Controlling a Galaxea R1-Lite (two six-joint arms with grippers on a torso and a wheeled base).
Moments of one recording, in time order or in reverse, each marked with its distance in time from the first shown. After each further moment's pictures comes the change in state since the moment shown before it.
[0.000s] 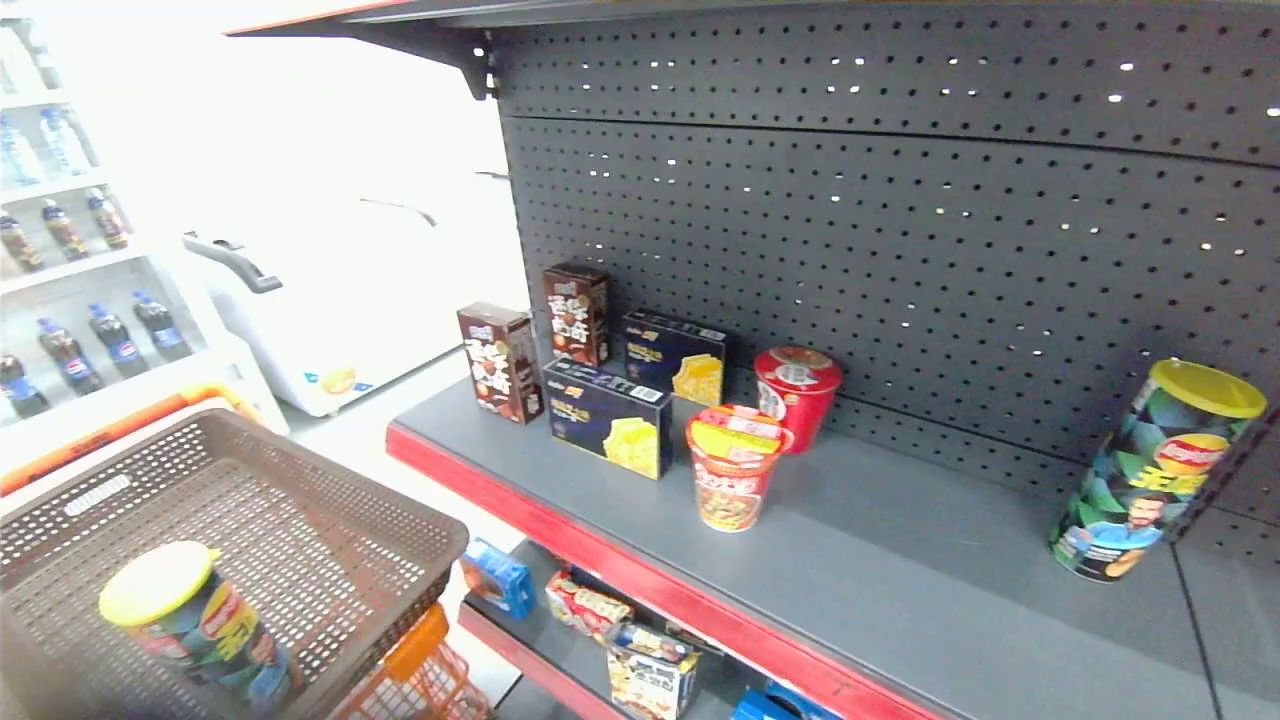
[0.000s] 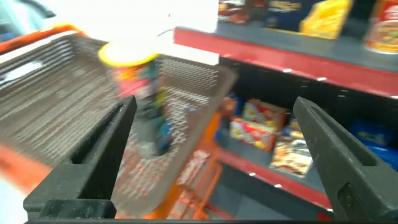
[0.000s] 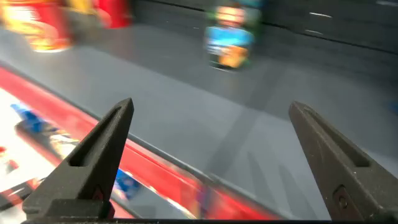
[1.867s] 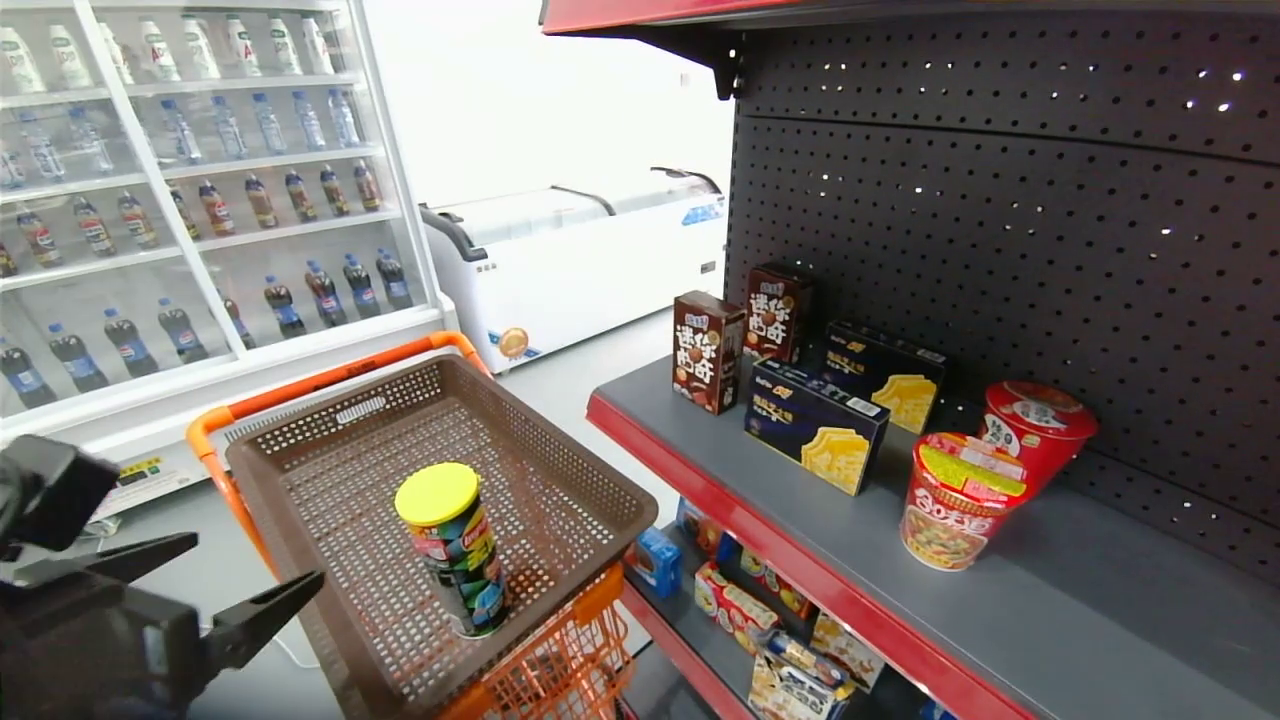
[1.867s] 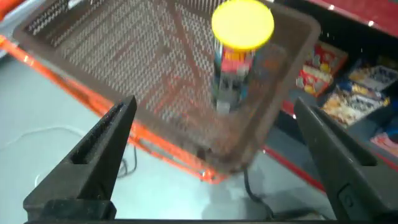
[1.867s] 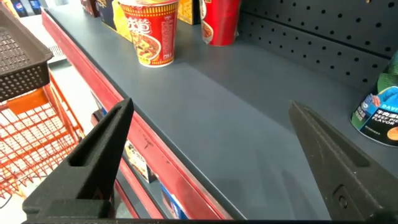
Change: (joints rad) left arm -0.059 1.107 -0.343 -0.372 -0.107 0.065; right arm 0.000 0.000 0.000 0.001 -0.002 -0.001
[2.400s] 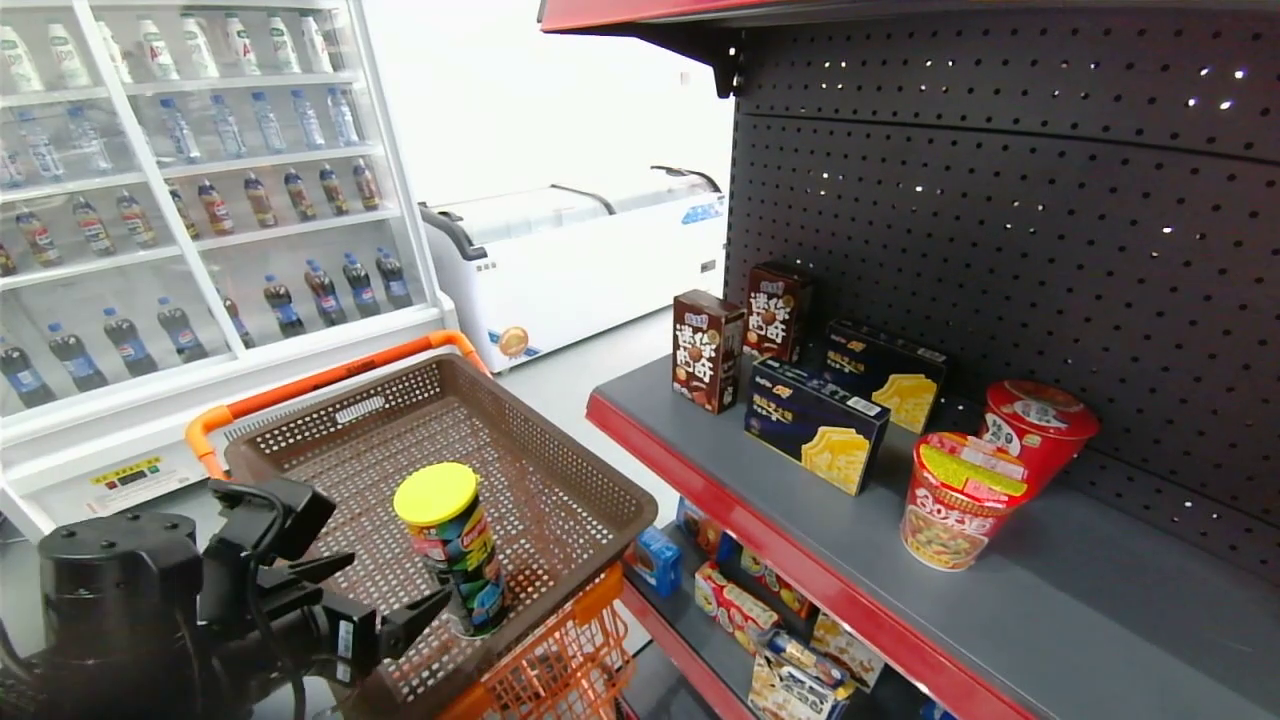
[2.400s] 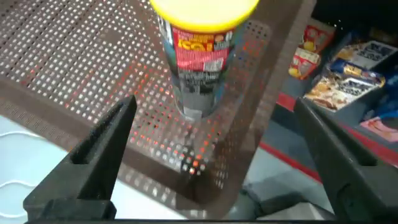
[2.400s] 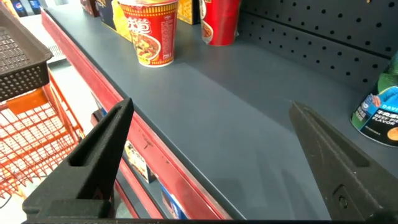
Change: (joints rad) left arm -0.112 0.491 0.180 -0.579 -0.004 -0.044; right arm 0.000 0.000 0.000 0.000 0.000 0.000
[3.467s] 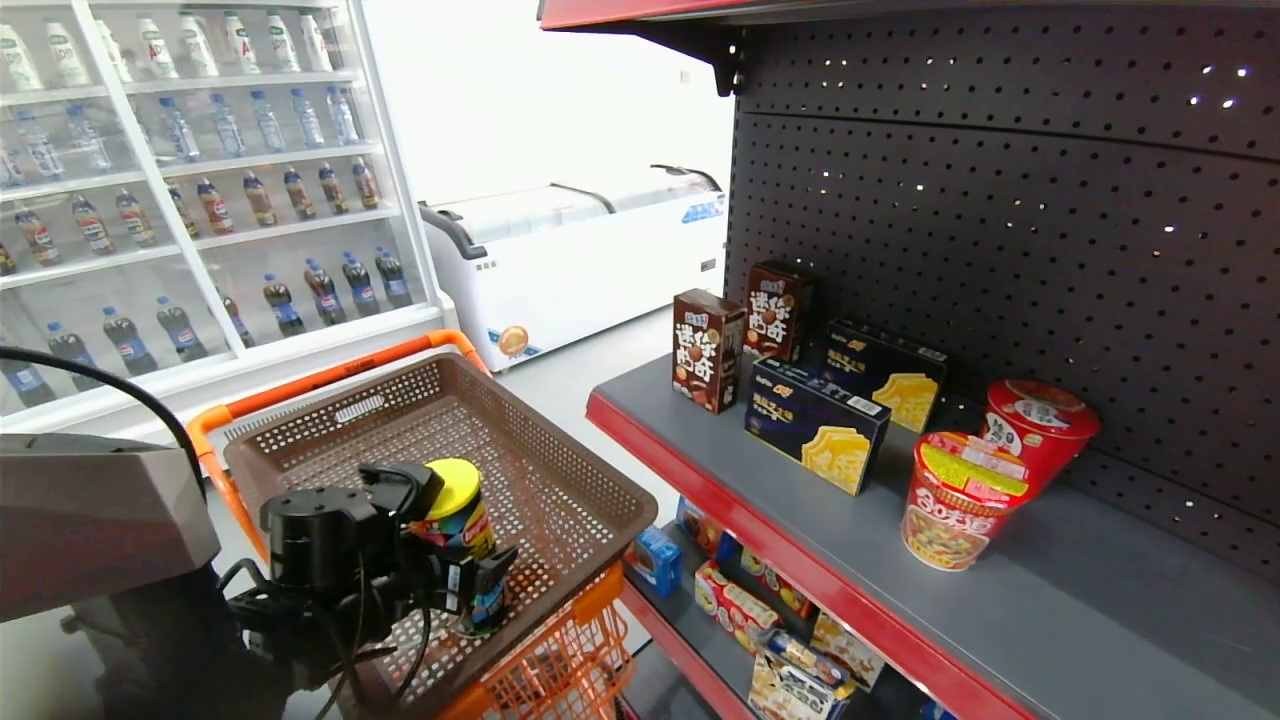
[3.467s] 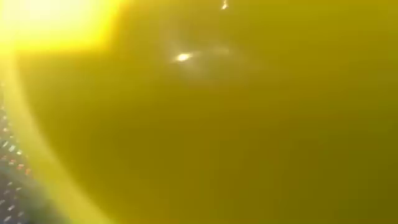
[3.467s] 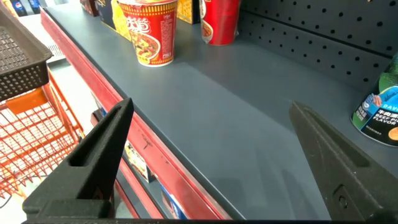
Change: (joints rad) left arm -0.002 0.531 -0.193 -0.359 0.009 0.006; right arm 0.000 0.000 0.000 0.000 0.000 0.000
